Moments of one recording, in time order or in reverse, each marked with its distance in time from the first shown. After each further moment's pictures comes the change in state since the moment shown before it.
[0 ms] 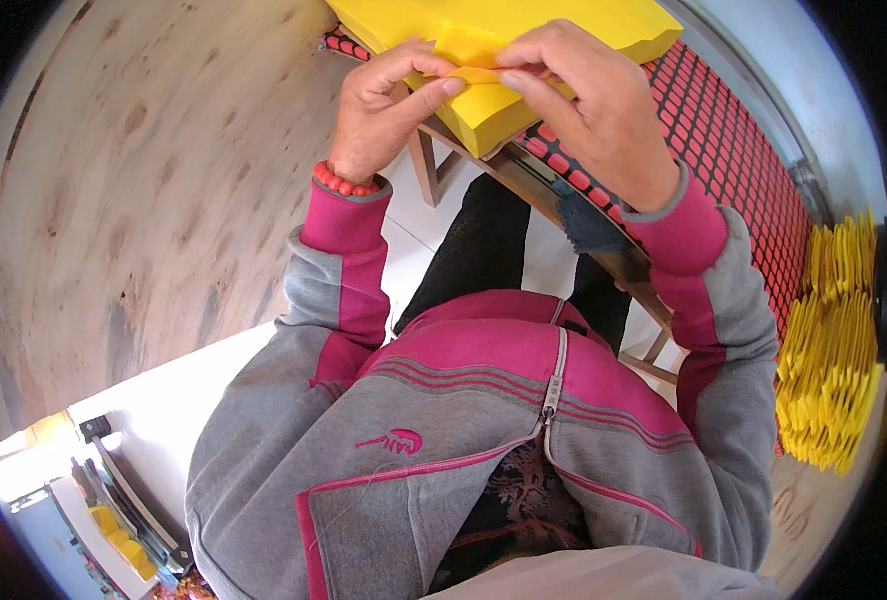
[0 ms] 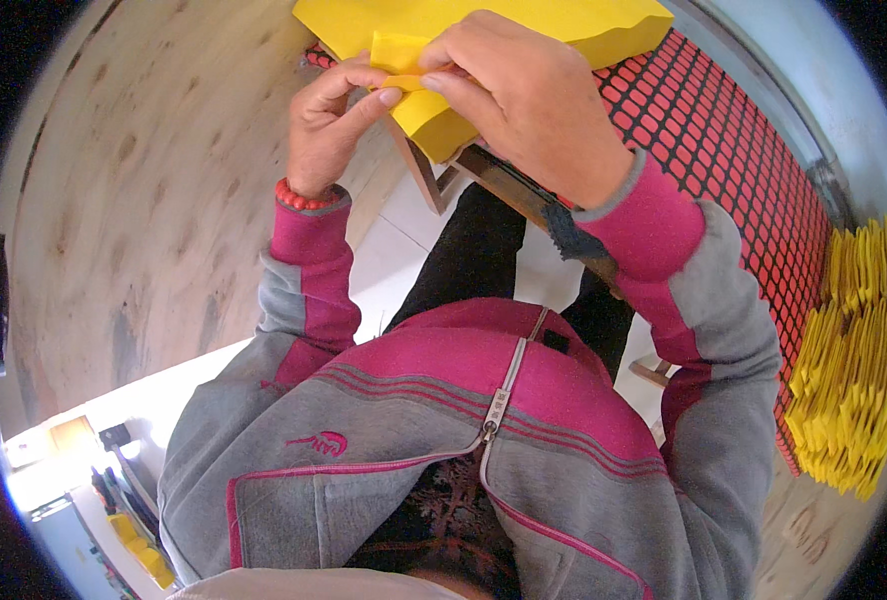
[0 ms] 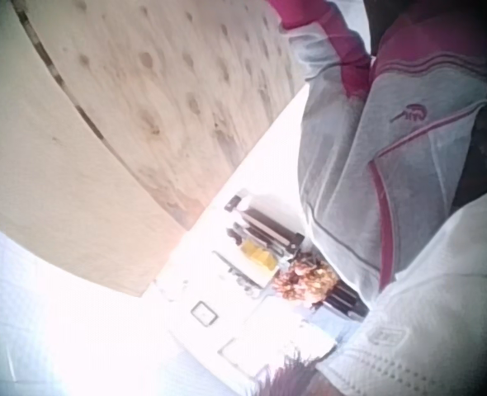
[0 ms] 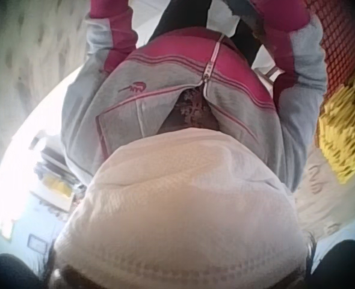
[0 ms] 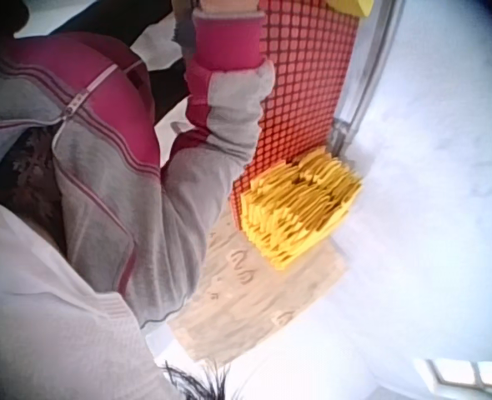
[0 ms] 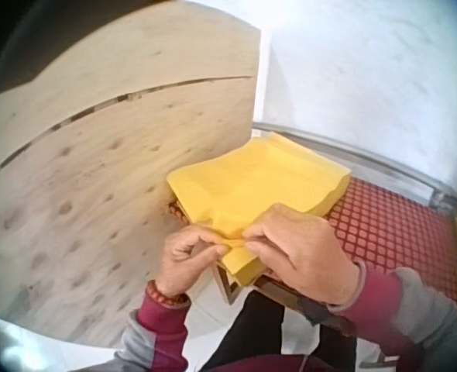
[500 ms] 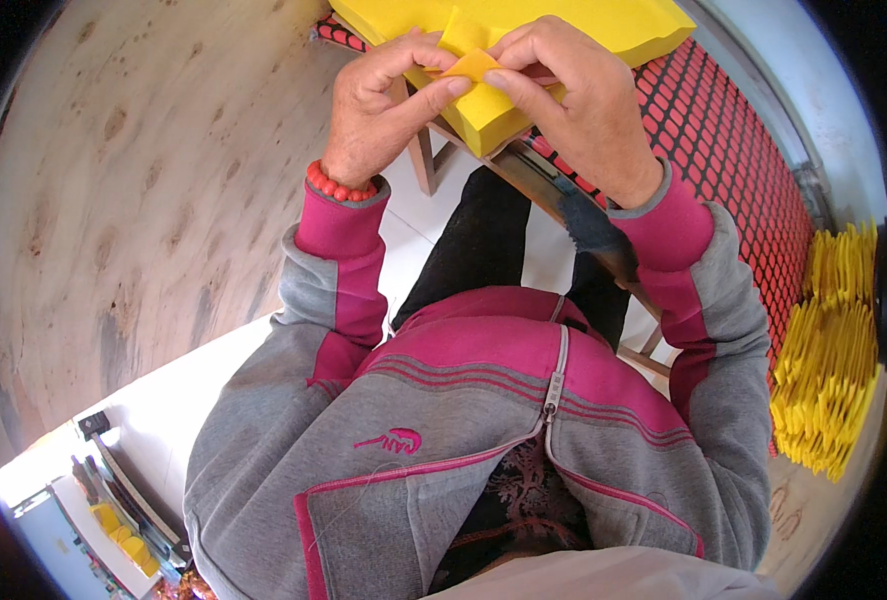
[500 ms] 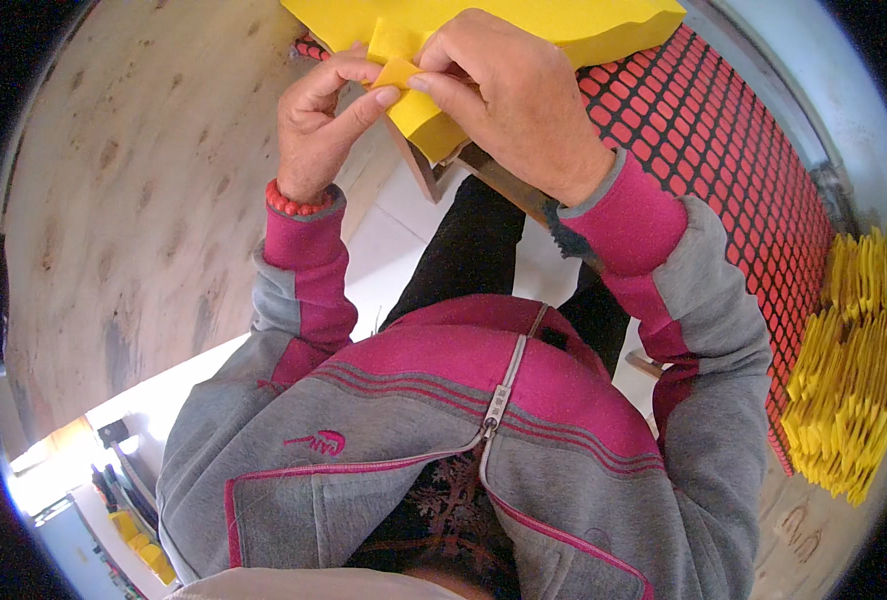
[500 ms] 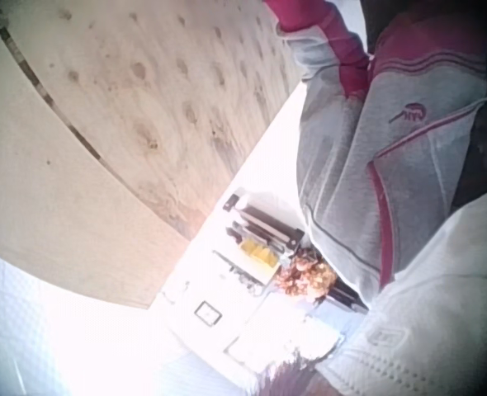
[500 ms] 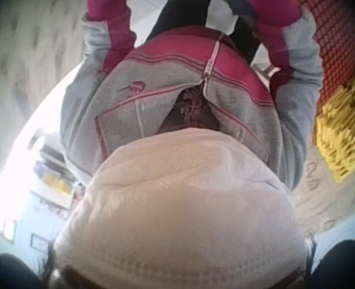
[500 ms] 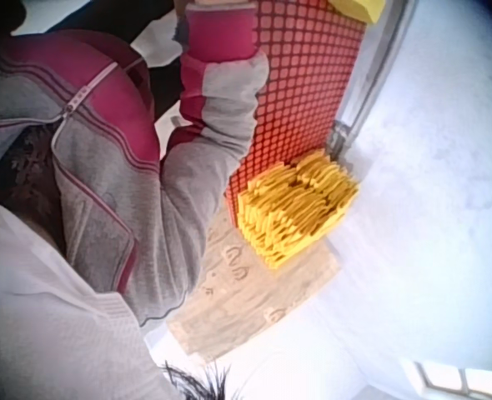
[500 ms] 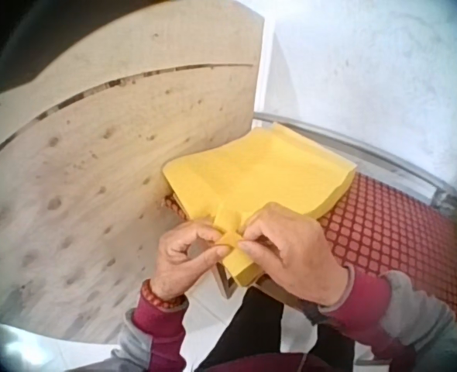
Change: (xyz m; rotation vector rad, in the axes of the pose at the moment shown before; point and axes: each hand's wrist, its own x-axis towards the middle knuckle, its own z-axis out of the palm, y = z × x) left_hand -0.001 -0.010 -0.008 0.142 -0.073 0.090; right_hand -0.002 0.015 0.031 0.113 0.012 0.082
